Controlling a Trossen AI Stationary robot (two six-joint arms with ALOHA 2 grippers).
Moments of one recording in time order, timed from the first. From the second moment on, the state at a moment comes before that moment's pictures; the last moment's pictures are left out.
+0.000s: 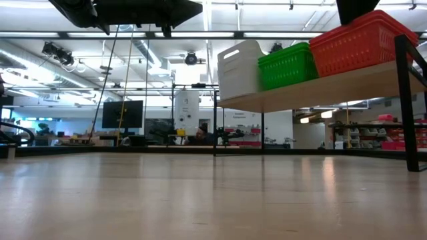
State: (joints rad) left arm 0.28 1.22 0.70 0.67 0.15 0.06; right arm 0.31 1.52 1.59 -1.57 0.15 1.22
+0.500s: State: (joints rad) left arm 0.28 1.22 0.70 0.67 0.15 0.06; right arm 0.35 1.52 1.53 -1.57 0.08 1.20
